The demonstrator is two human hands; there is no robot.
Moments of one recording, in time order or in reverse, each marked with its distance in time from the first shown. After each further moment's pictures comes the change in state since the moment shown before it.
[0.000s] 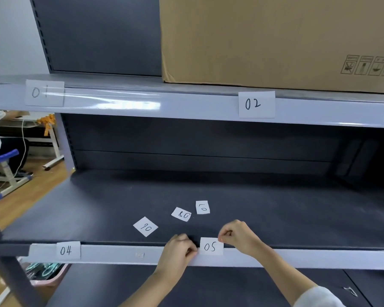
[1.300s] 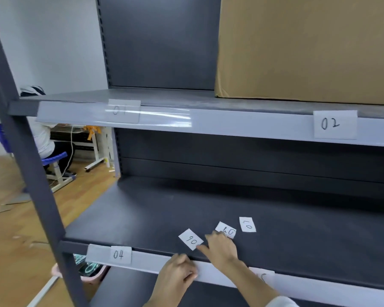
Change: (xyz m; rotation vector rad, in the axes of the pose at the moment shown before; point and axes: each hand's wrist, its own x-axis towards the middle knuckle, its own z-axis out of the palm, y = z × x) left_hand -0.045 -0.106 -0.037 -0.022 0.226 0.112; right_hand 0.052 -0.122 0.109 -0.438 0.036 -0.078
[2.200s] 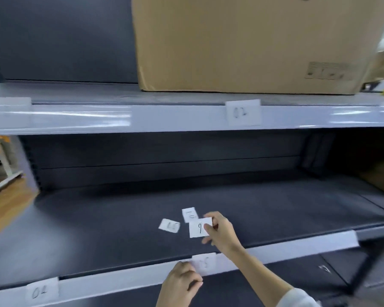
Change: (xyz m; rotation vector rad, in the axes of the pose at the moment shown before) left_hand 0.024 0.076 0.086 -0.165 -0.030 0.282; right_hand -0.054 0.107 -0.049 0.859 0.254 0.307
